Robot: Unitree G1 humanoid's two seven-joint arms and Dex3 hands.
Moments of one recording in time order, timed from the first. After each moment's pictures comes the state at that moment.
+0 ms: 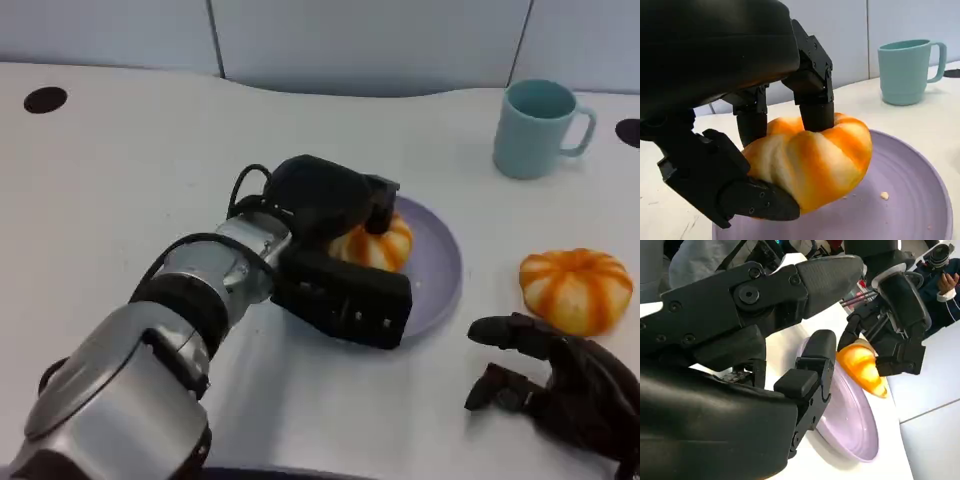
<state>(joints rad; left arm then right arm) -1.07 -0.01 -0.69 1.30 0.81 -0.36 0.28 -0.24 -0.12 -0.18 0.69 0.41 0.09 0.89</state>
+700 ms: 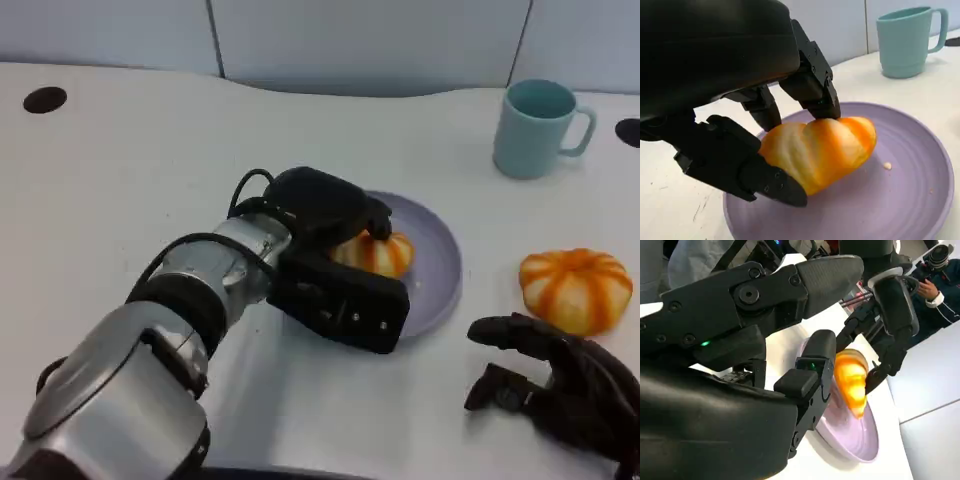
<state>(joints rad) -1.07 -0.01 -0.69 1.30 0.81 -0.36 0.16 -0.24 -0.12 -0.18 0.69 0.41 0.09 0.89</state>
